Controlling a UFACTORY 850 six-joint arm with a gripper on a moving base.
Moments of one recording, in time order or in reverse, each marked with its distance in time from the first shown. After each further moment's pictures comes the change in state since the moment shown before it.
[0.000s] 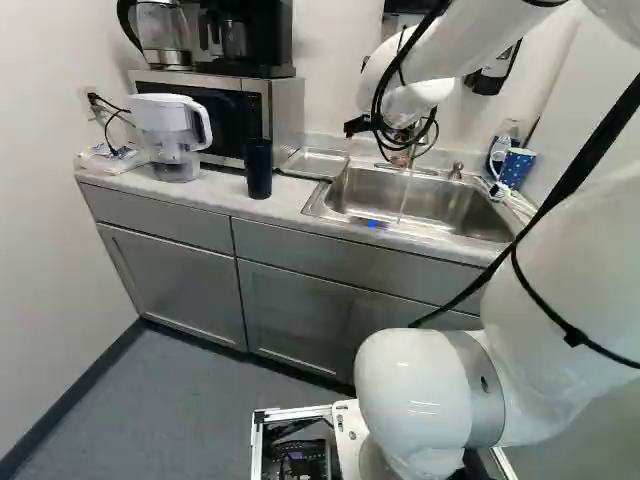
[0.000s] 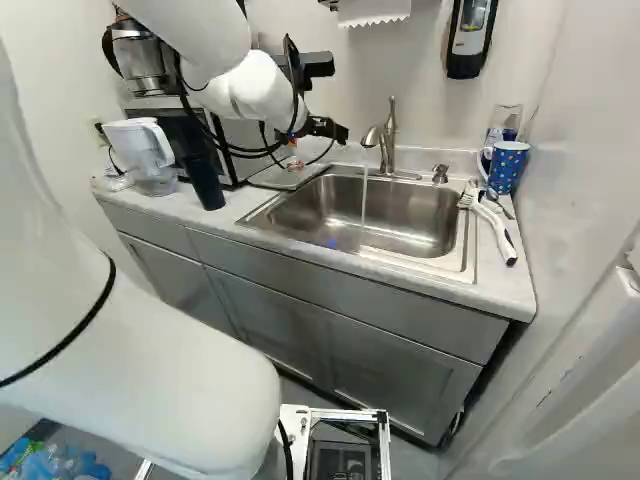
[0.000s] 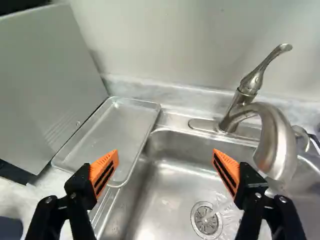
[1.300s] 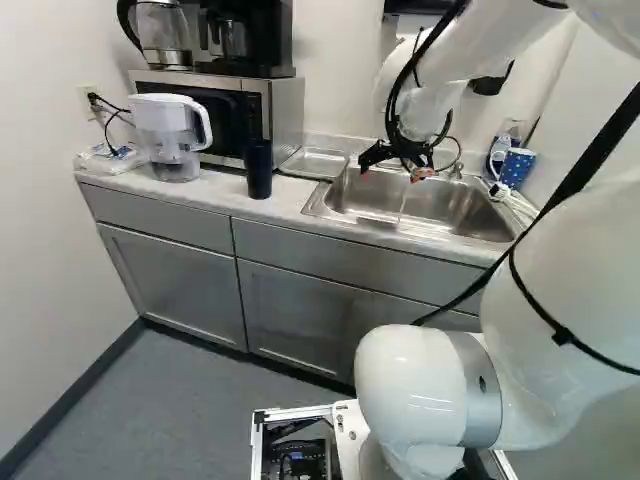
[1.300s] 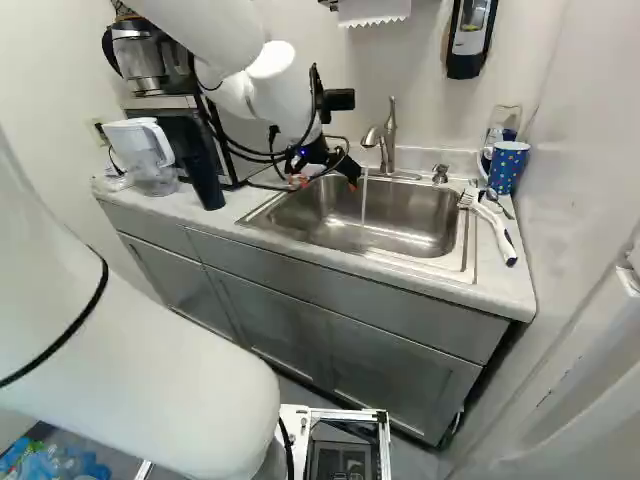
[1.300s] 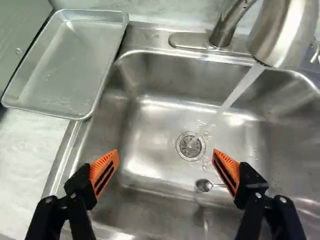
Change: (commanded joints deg) arm -5.9 0.7 0.7 0.0 -22.8 0.0
